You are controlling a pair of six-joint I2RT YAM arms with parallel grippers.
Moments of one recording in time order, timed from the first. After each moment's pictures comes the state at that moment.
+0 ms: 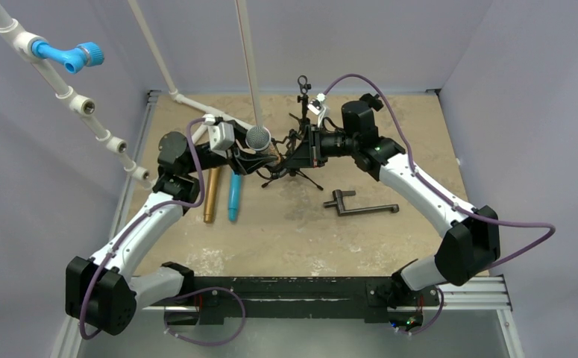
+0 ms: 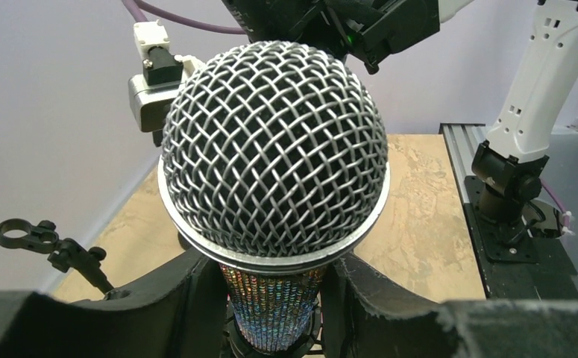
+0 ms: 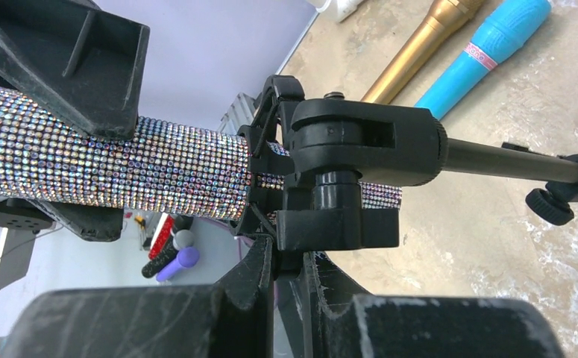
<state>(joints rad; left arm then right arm) -0.36 1.12 0.84 0.59 1.00 -0.12 0.53 1.46 1.25 -0.21 -0.81 0.57</state>
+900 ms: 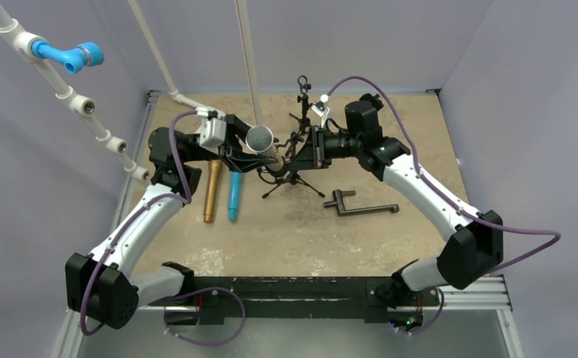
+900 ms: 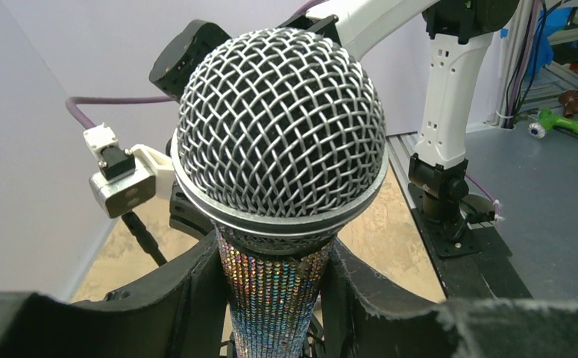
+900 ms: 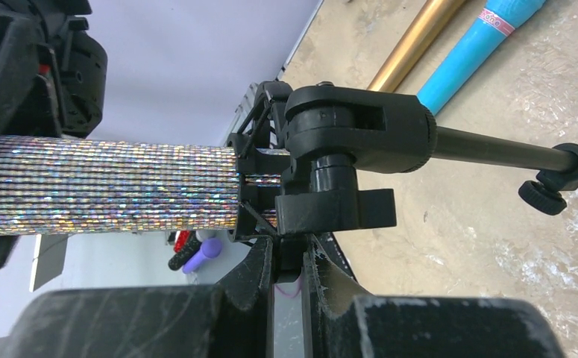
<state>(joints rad) -0.36 1.16 0.95 0.75 1.21 -0.29 0.51 1.43 1.26 -0.30 -0.83 0.62</state>
